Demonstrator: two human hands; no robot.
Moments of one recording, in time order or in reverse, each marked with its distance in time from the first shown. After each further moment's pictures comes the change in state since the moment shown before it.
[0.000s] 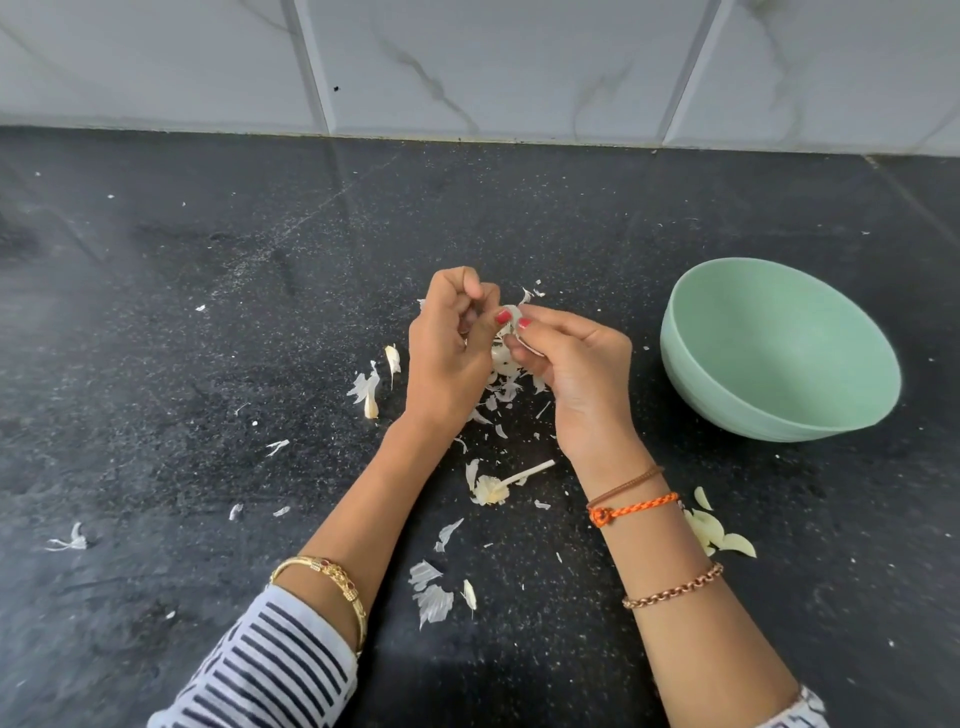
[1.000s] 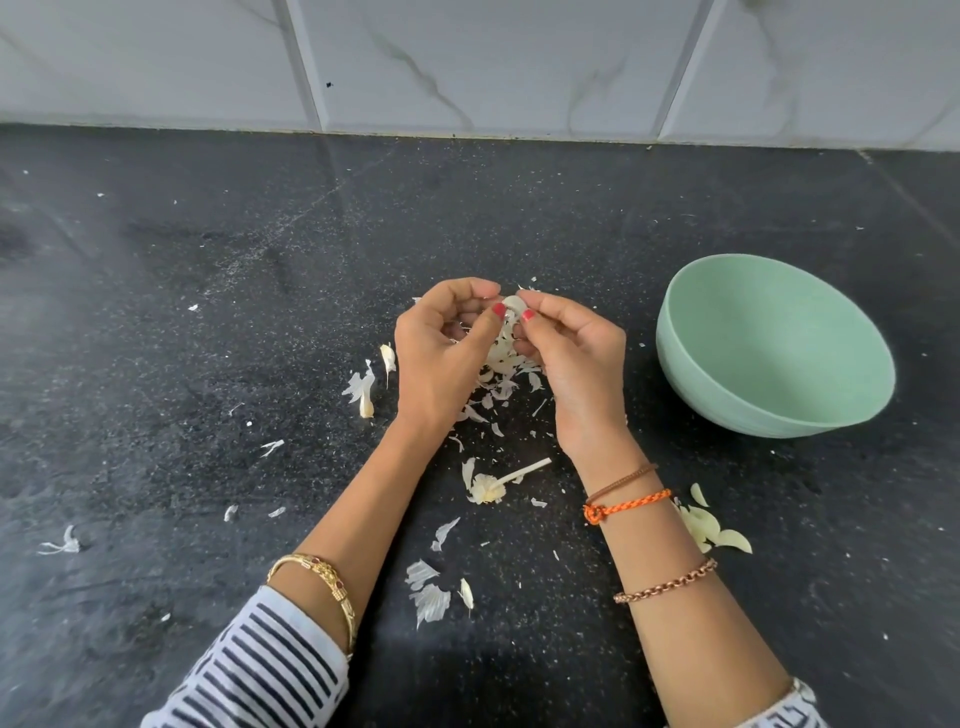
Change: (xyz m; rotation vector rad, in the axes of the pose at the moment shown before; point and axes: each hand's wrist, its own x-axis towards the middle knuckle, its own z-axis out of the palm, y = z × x) left_hand -0.002 0.013 -0.001 -0.084 0.082 -0.169; right_hand 0.007 0.009 -0.006 -0.194 -0.020 -0.163
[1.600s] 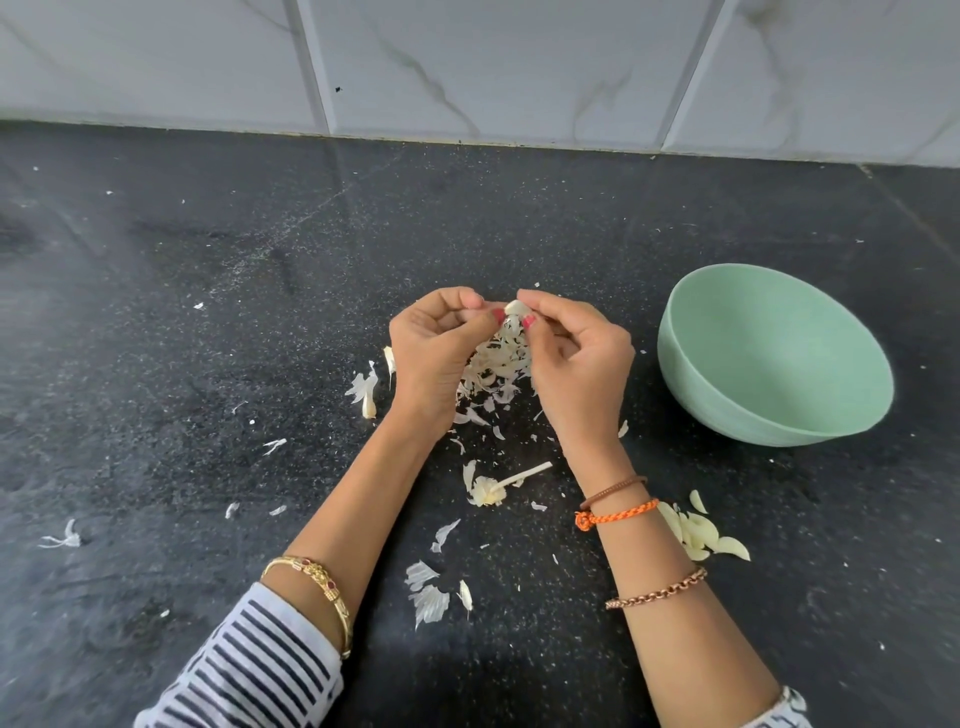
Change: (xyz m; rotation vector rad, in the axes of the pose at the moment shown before) left_hand 0.005 0.005 -0.003 -0.361 -0.015 -0.247; right_hand 0.006 0.017 -0.002 -0.409 0.098 -0.515
